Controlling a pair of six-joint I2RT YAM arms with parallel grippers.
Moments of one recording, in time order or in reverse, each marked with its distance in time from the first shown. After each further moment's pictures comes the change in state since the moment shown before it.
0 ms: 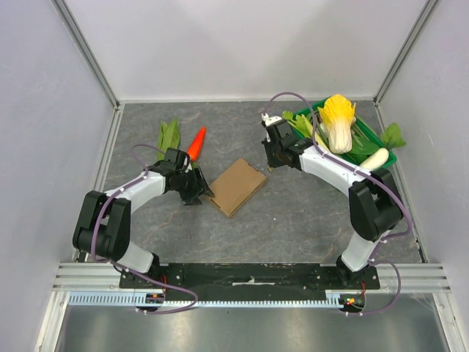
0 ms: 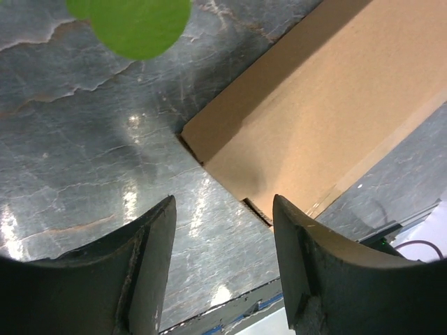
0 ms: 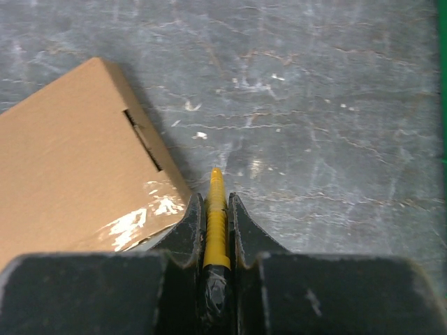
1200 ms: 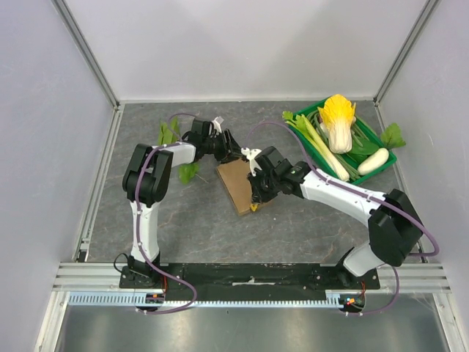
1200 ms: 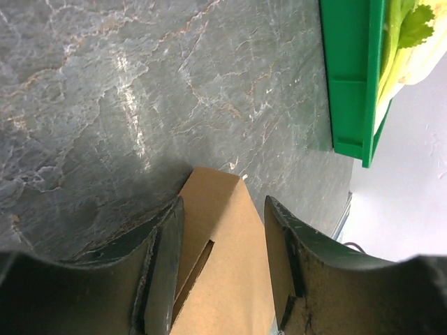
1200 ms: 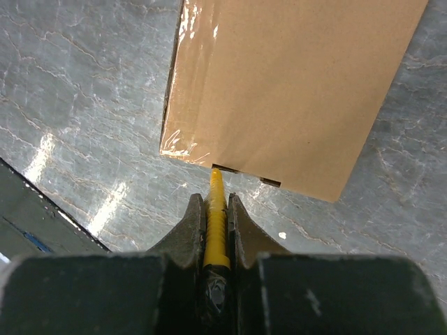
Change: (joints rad) left arm -0.054 0.647 0.539 0.531 0.325 -0.073; right arm 0.221 -0.211 -0.204 -0.086 -0.319 0.016
